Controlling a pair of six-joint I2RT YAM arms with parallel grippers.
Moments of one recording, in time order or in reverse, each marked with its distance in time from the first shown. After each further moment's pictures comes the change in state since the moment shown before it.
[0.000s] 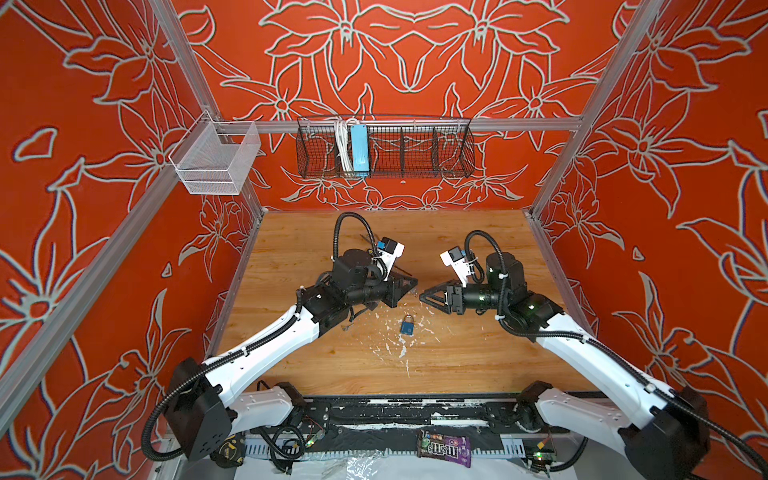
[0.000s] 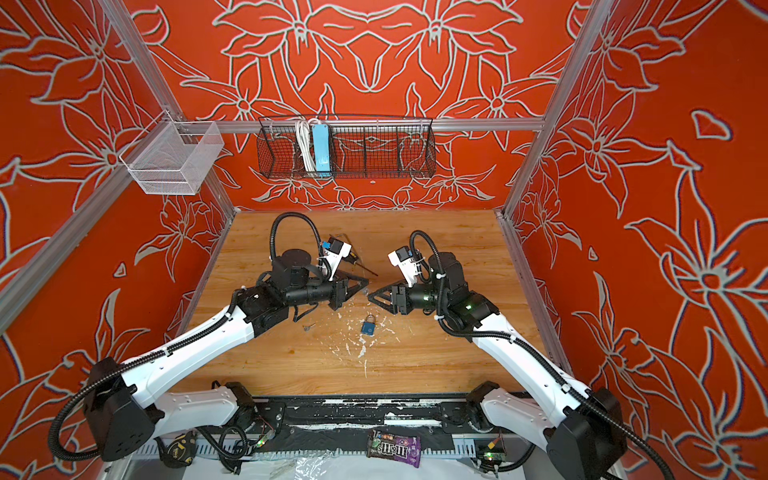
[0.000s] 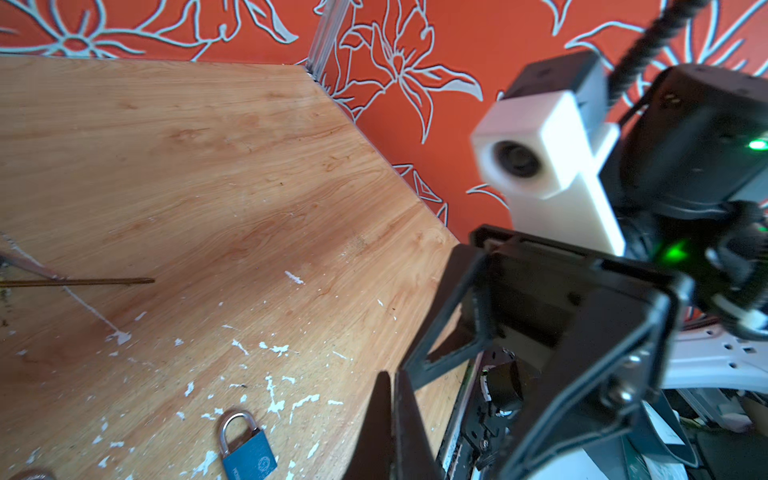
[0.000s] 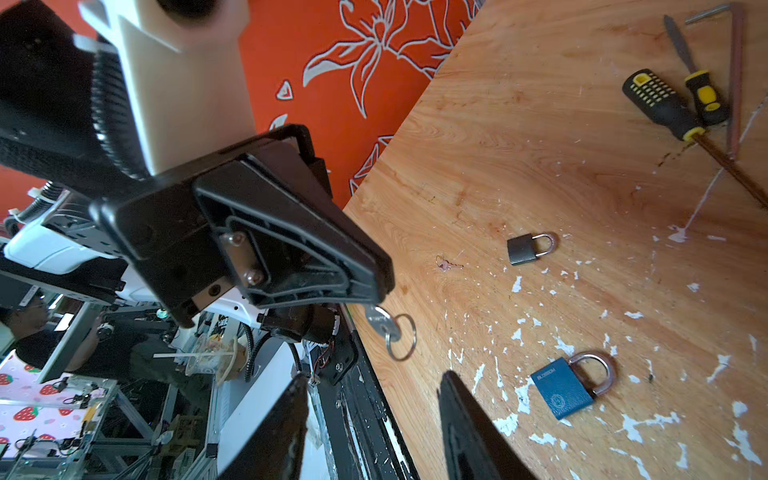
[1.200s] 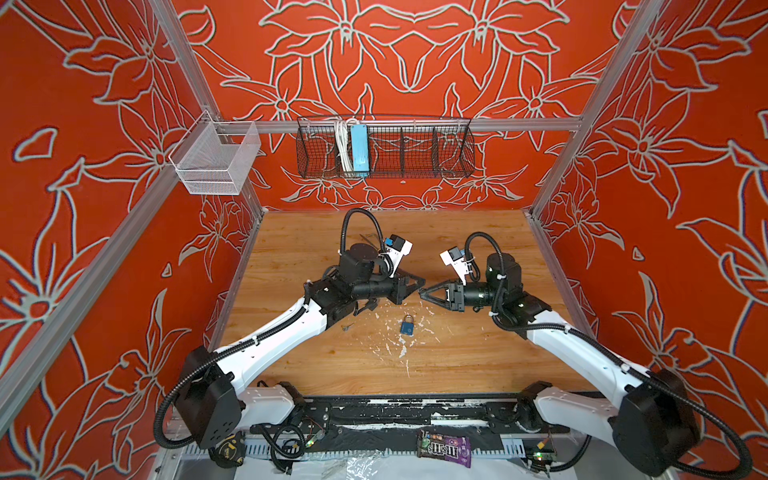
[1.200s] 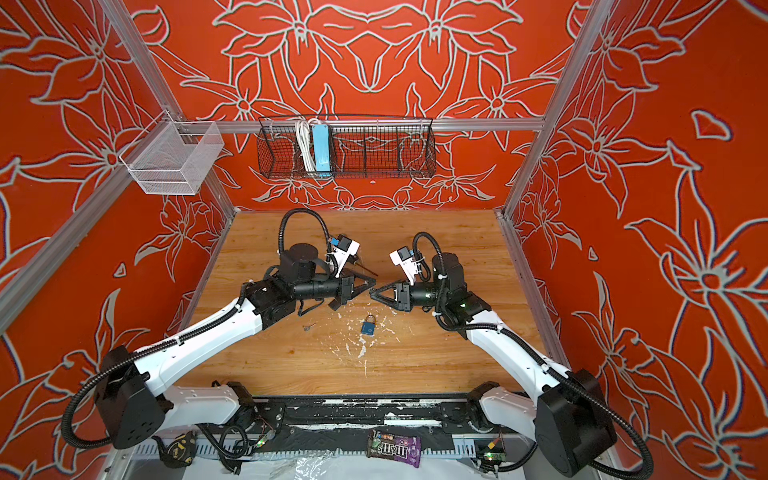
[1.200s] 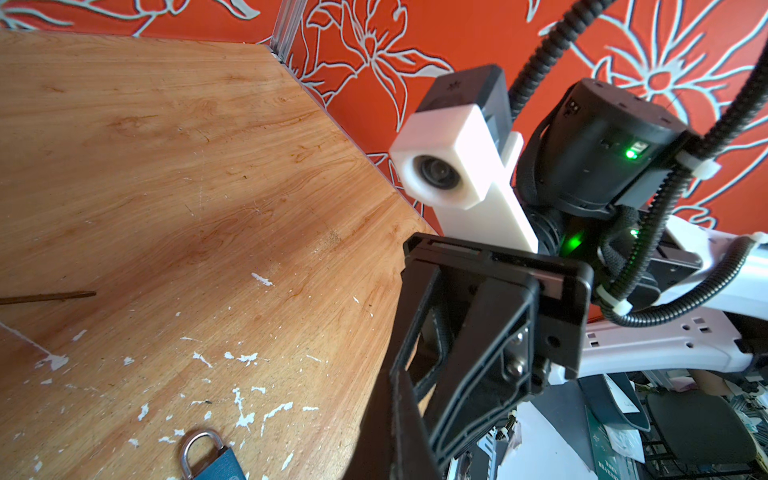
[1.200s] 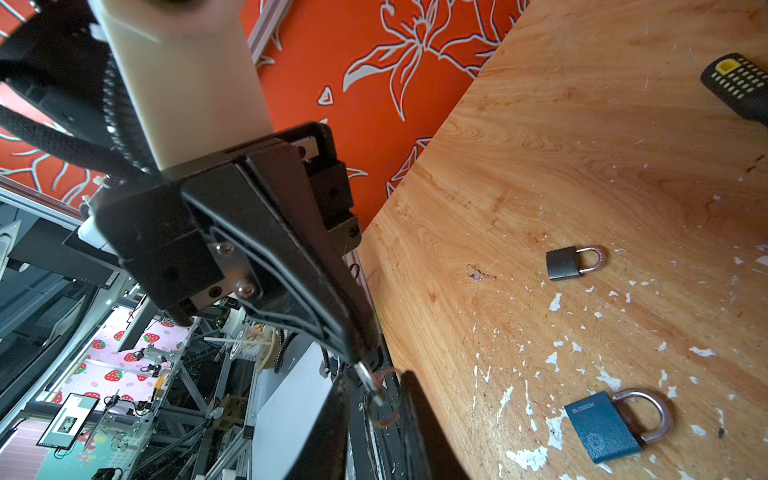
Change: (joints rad) left arm 0.003 0.070 0.047 0.015 0.093 -0.012; right arm -0.067 0.075 -0.092 0.273 -0.192 0.097
